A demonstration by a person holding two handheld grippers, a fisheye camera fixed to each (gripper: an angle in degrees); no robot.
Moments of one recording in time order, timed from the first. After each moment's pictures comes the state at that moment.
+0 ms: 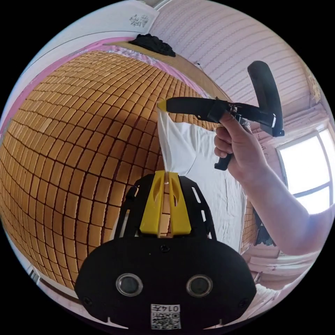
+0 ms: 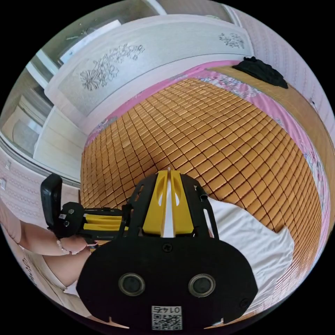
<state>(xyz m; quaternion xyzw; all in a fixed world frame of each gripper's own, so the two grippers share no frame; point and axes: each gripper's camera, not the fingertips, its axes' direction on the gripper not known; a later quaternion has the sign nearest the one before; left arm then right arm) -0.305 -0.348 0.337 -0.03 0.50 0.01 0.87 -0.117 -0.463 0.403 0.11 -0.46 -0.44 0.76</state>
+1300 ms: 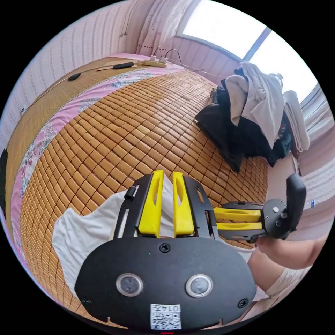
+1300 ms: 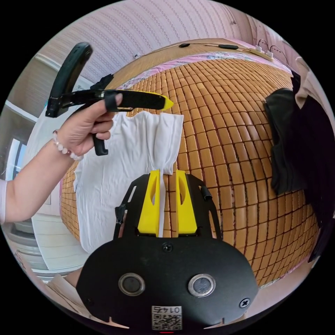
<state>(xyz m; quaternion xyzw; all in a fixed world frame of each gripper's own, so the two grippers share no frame) 0.223 -0.312 0.104 0.09 0.44 0.55 0.70 0.385 -0.349 0.610 0.01 -0.42 0.07 0.90</state>
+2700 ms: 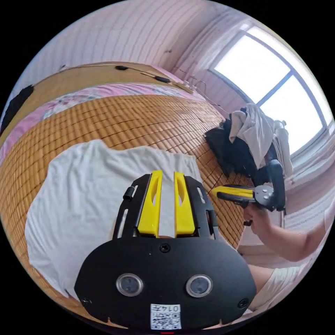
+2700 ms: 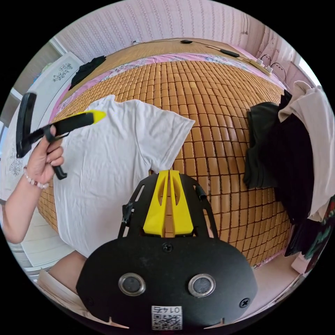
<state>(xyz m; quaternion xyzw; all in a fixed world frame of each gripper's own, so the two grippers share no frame) 0.043 -0.344 0.186 0.07 0.54 0.35 0.76 0.346 -0.318 0.562 -0.01 -0.33 0.02 0.94</state>
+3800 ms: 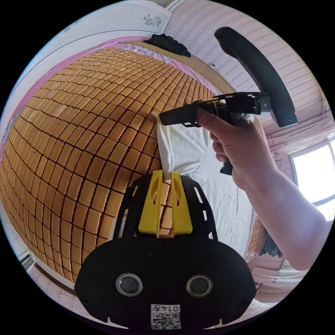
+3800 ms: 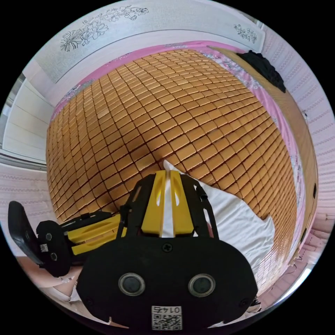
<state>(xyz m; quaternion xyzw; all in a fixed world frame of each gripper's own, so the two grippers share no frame) -0.270 -0.316 0.349 -0.03 0.46 -0.02 0.89 -0.163 -0.422 0.348 0.09 -0.29 -0.46 0.83</state>
